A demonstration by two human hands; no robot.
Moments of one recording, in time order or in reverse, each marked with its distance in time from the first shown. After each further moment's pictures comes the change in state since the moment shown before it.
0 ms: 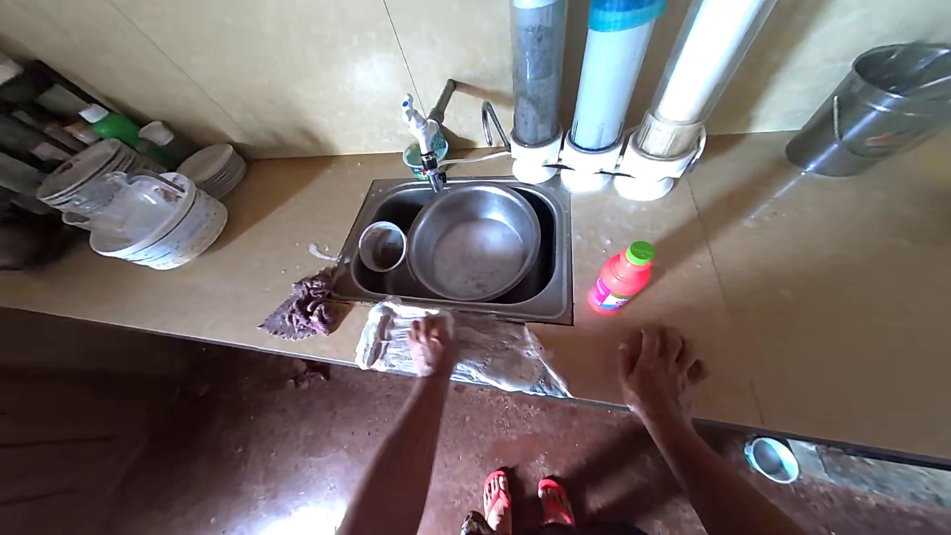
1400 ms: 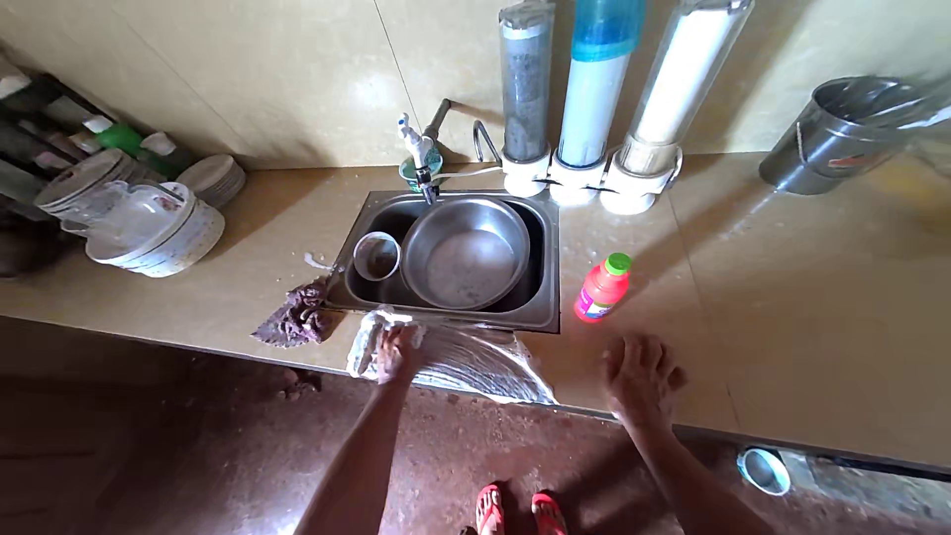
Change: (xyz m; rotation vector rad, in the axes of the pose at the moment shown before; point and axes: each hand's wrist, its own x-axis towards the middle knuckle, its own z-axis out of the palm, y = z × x) left_hand 0.015 -0.039 -0.013 -0.054 -0.036 0.033; right_hand 0.001 0.000 -0.003 0.016 -0.045 0.013
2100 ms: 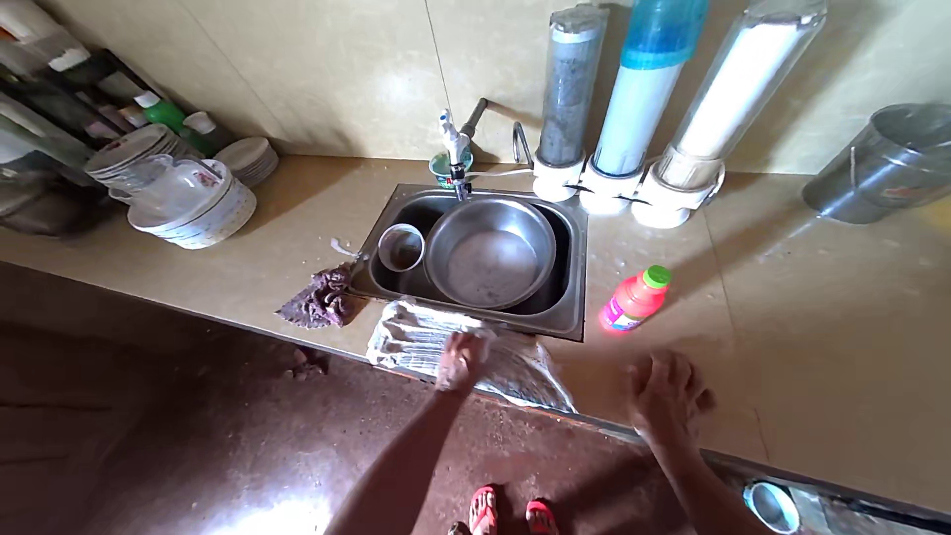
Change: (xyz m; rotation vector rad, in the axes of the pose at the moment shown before) left_hand -0.029 0.037 0.035 -0.094 0.116 0.283; right_hand -0.001 0.002 0.002 0.013 0.090 -0.070
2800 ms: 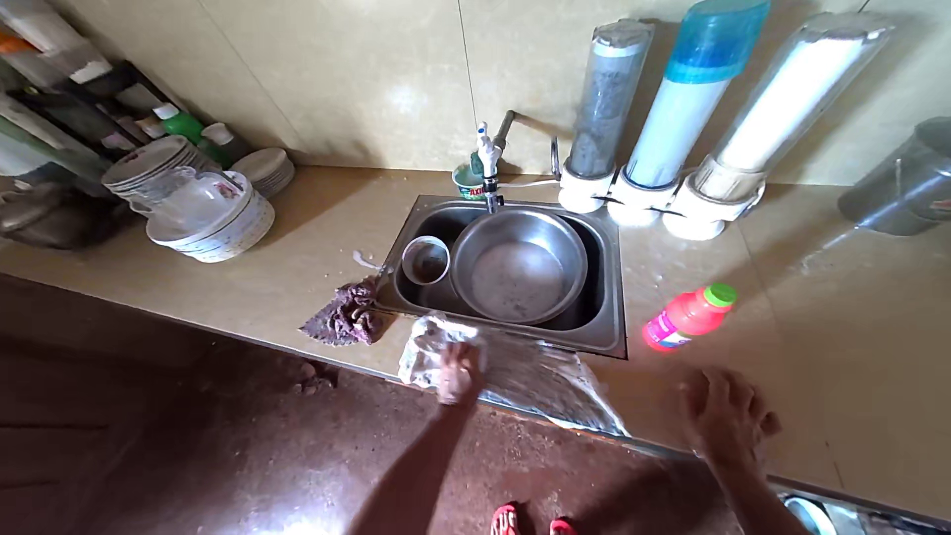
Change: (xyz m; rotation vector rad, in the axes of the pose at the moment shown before) left_hand 0.003 -0.050 -0.034 0.055 -0.102 -0.109; right_hand -0.001 0.001 0.007 0.004 0.079 -0.012
